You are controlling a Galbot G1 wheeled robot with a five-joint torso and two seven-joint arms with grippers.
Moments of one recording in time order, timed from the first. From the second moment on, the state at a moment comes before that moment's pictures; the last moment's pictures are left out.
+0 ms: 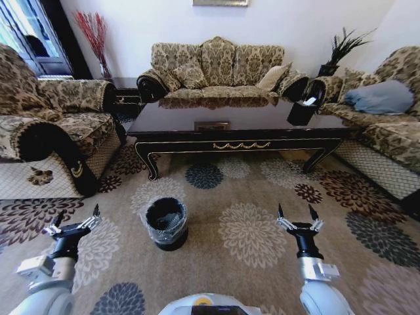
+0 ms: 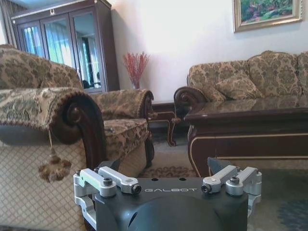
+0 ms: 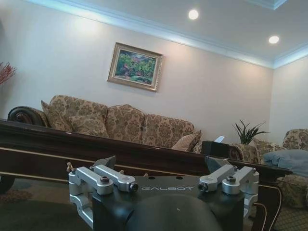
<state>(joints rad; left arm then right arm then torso) 1.82 -1.32 -1.06 -2.36 -0.44 0.14 -0.11 -1.79 1.12 0.64 2.13 0.17 0.38 0.35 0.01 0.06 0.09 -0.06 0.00</state>
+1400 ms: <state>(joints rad) 1.80 -1.38 -0.99 -2.34 -0.36 0.09 -0.13 -1.81 1.28 0.66 2.12 0.12 0.42 0.28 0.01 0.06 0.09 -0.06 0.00</state>
